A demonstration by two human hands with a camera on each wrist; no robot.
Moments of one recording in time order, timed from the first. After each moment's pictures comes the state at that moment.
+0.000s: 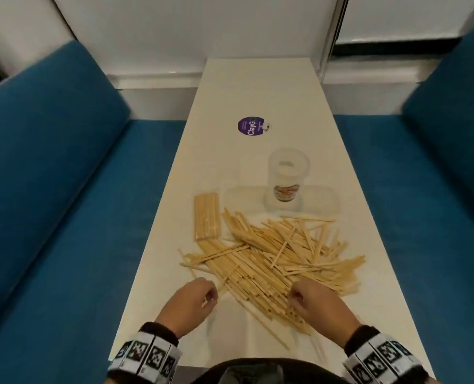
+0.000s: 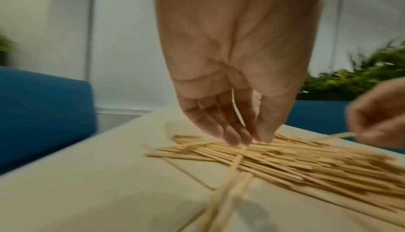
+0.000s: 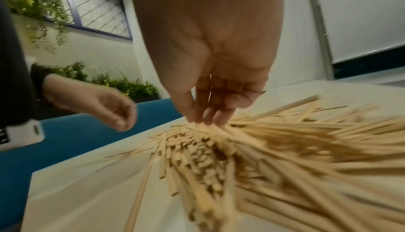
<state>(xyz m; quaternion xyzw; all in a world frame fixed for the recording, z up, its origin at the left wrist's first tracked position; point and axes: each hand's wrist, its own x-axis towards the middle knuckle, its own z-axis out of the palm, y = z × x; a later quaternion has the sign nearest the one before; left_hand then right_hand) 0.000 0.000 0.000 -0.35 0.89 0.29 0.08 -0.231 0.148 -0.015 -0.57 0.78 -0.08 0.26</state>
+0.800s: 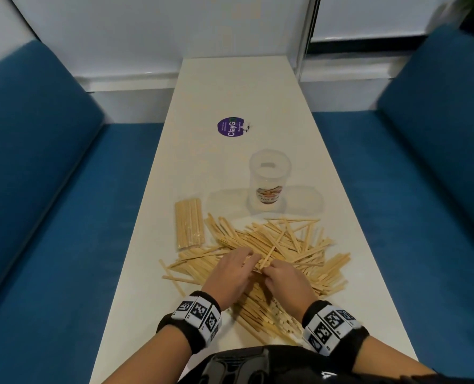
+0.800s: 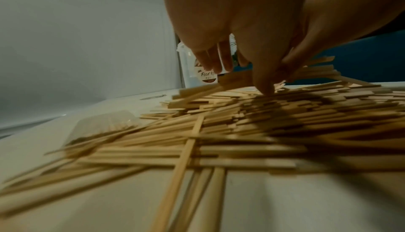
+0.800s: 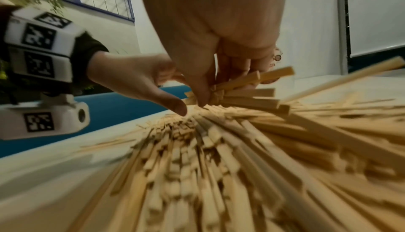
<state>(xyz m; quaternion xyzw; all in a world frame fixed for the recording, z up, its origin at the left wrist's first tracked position) -0.105 -0.010 -0.035 -0.16 0.98 0.14 -0.05 -0.226 0.097 -0.022 -0.58 0.79 -0.08 0.16</state>
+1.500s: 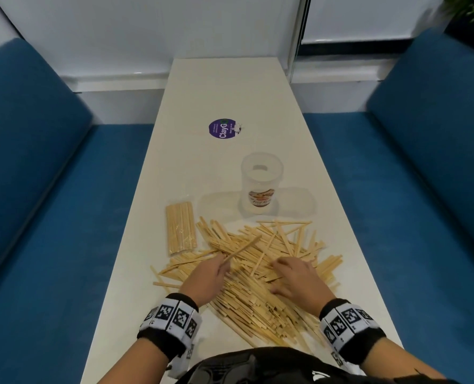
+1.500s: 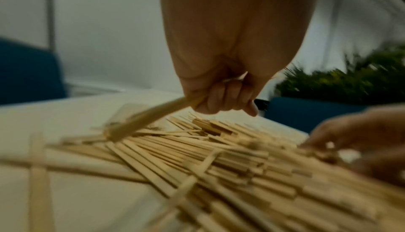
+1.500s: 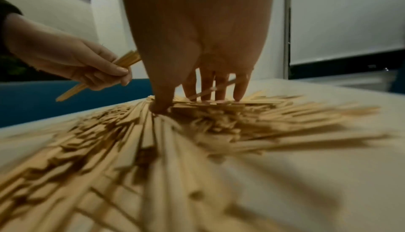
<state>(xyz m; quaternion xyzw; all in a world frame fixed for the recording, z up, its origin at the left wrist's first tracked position) -0.096 -0.030 -0.015 -0.37 0.84 0.39 0.02 -0.276 0.117 -0.041 -0.58 0.79 -0.02 0.21</state>
